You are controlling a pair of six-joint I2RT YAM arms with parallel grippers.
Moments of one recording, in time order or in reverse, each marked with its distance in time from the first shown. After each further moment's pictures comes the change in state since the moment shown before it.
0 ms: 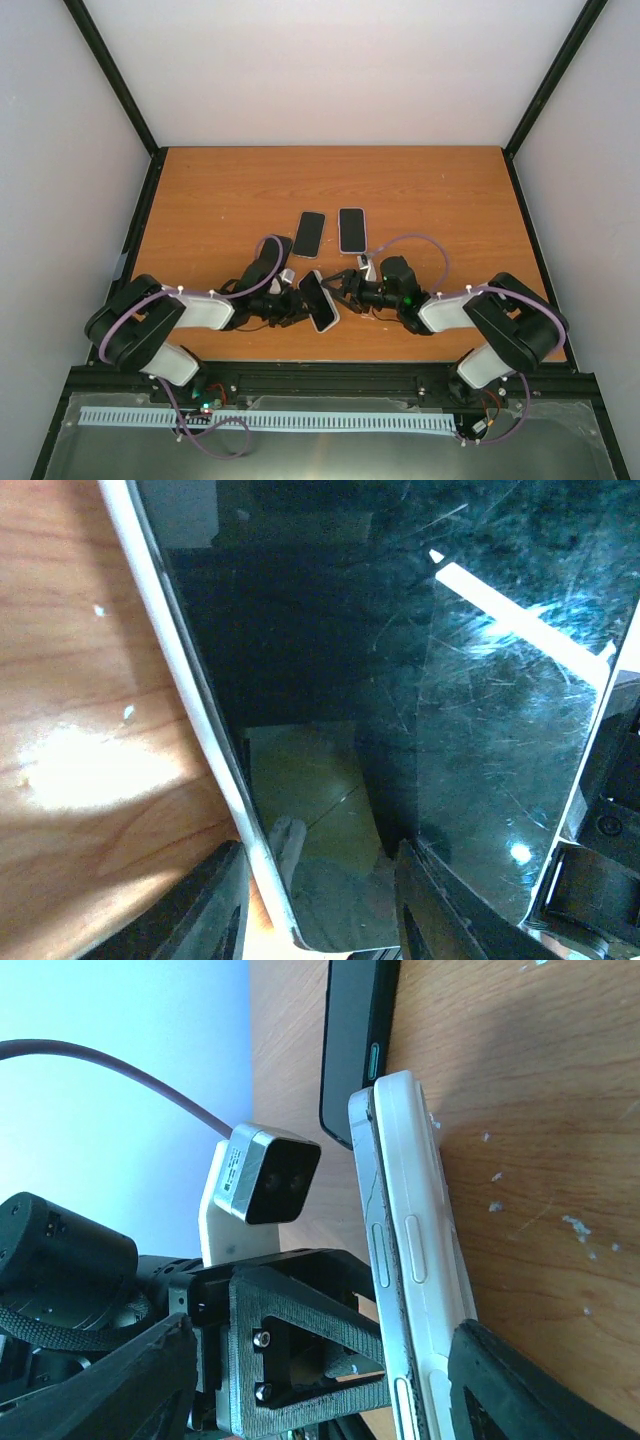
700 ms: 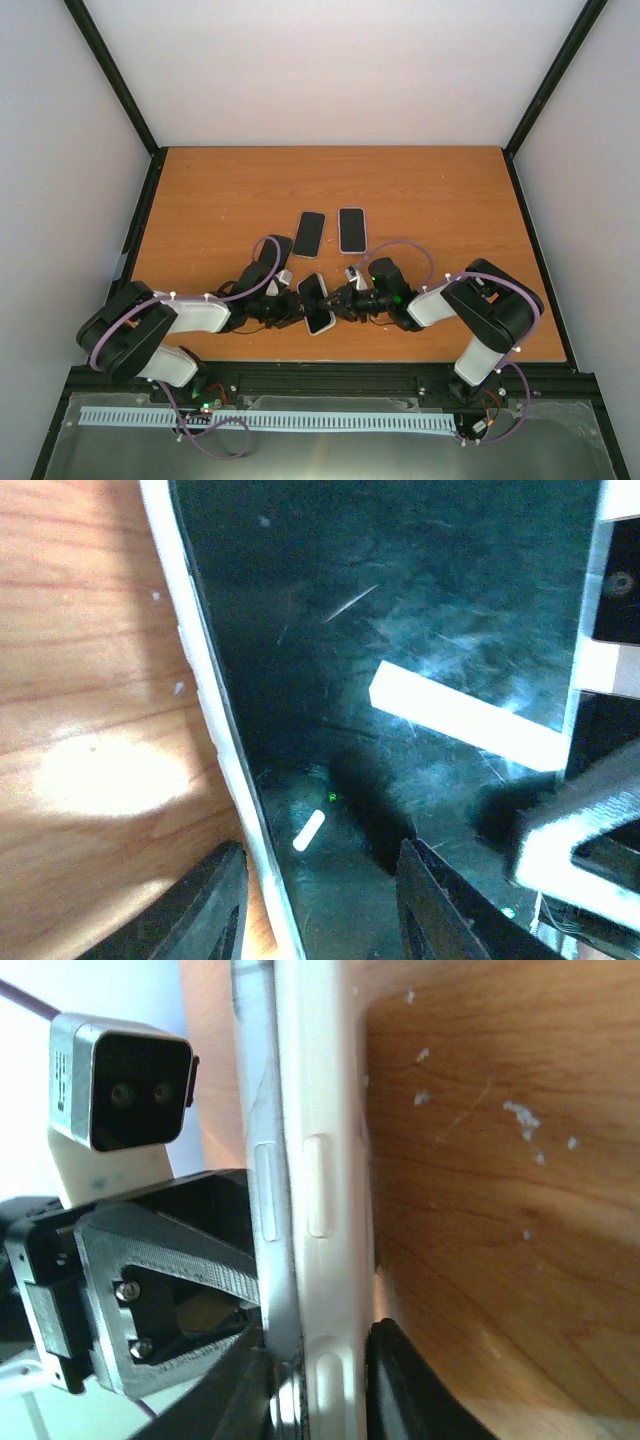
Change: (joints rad) left arm -0.003 -0.061 -0.021 -0.068 -0.051 0.060; right arm 0.017 0.159 0.051 -0.047 -0.158 -0.067
